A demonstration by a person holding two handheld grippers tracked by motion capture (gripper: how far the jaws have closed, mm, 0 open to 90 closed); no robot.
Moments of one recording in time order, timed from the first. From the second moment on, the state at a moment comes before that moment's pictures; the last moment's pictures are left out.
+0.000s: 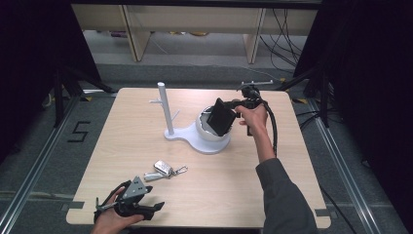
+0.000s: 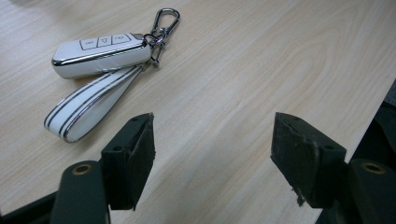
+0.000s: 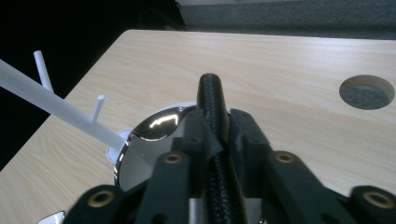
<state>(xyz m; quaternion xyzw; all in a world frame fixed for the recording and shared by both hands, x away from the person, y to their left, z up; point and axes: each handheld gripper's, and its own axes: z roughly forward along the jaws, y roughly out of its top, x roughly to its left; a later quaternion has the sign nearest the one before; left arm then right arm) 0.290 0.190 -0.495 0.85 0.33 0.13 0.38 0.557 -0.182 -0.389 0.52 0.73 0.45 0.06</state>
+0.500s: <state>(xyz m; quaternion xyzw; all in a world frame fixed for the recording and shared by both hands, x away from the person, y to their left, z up) 0.291 0.193 -0.495 0.84 0.34 0.13 0.39 0.506 -0.229 -0.371 0.48 0.74 0.46 0.11</state>
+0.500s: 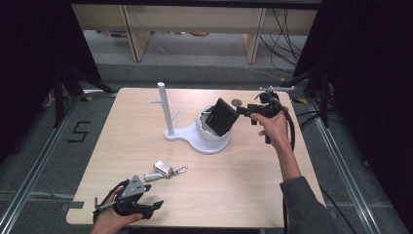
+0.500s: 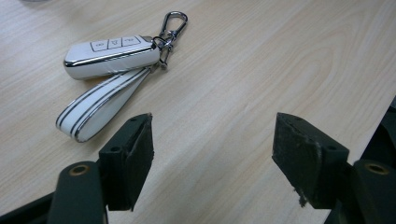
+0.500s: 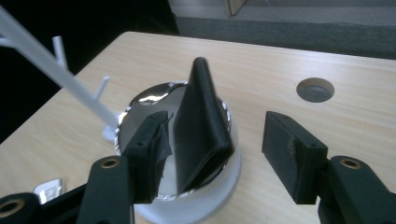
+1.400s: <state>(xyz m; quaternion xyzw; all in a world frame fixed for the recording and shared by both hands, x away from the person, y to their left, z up) 0.293 0.198 -0.494 0.84 0.35 0.14 0.40 0.404 -0.221 -0.436 0.43 0.77 0.45 0.10</state>
